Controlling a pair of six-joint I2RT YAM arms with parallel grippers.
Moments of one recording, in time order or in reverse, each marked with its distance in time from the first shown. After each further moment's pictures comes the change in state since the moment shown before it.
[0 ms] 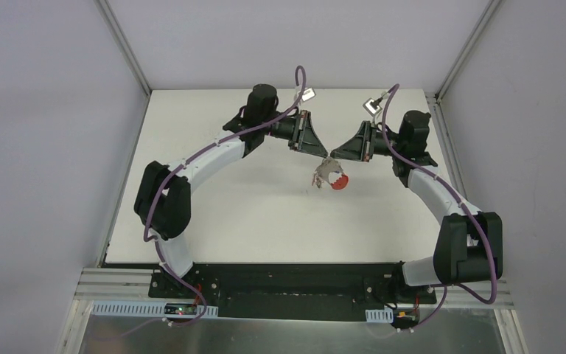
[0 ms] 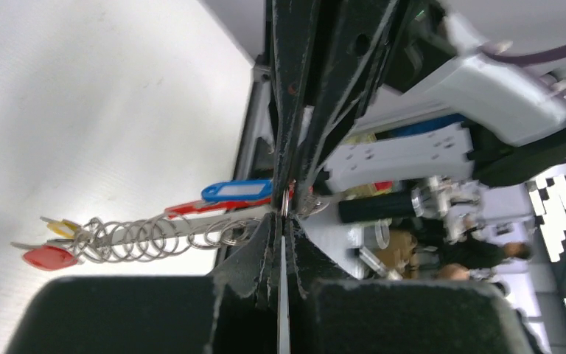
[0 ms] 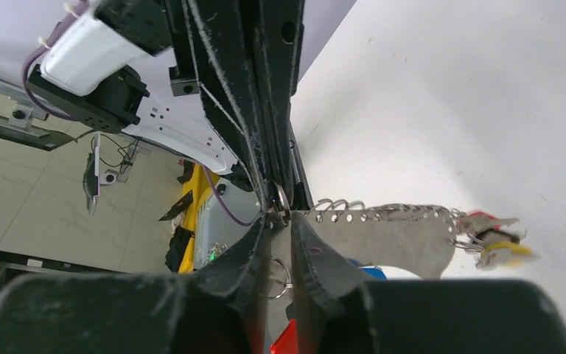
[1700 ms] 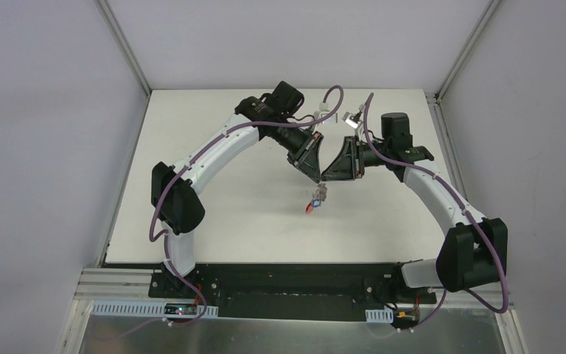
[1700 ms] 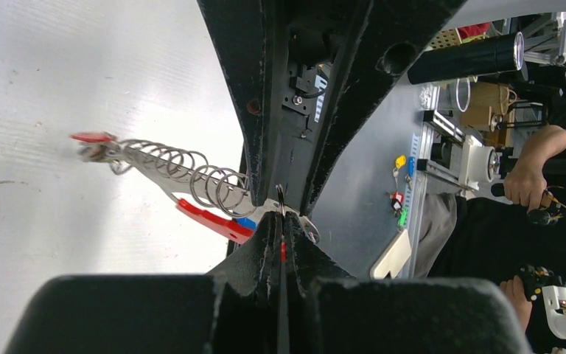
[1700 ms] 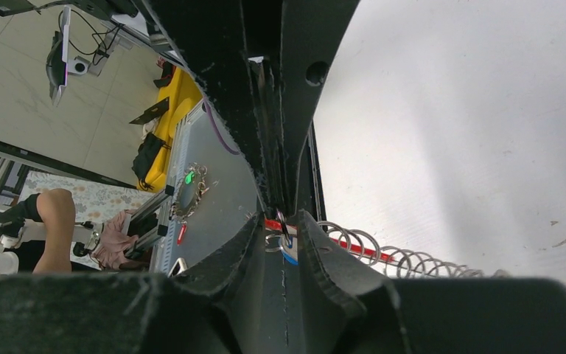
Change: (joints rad) left arm -0.114 0.113 0.494 -1.142 -0.077 0.817; right arm 0.128 -0.031 0.152 -0.744 -0.075 -0.723
